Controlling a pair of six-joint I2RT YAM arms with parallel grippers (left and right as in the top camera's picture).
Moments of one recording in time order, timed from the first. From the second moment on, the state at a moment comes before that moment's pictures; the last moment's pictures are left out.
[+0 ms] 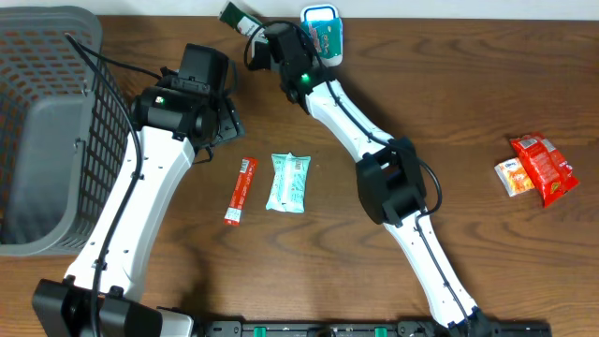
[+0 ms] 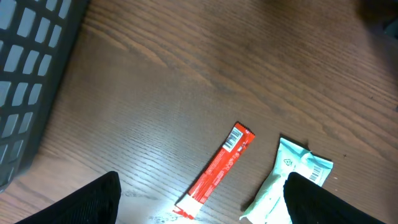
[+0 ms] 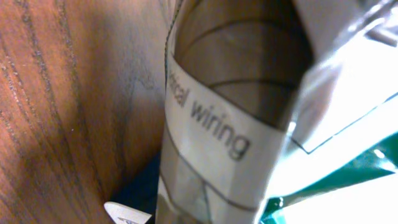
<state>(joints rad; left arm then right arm) -0.24 1.57 1.49 -1.13 -0.22 -0.59 0.55 2.73 2.45 -0.36 0.46 -1.11</state>
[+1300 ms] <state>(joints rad) -0.24 1.57 1.49 -1.13 -0.22 -0.59 0.05 2.13 2.02 -1.52 -0.20 -0.33</state>
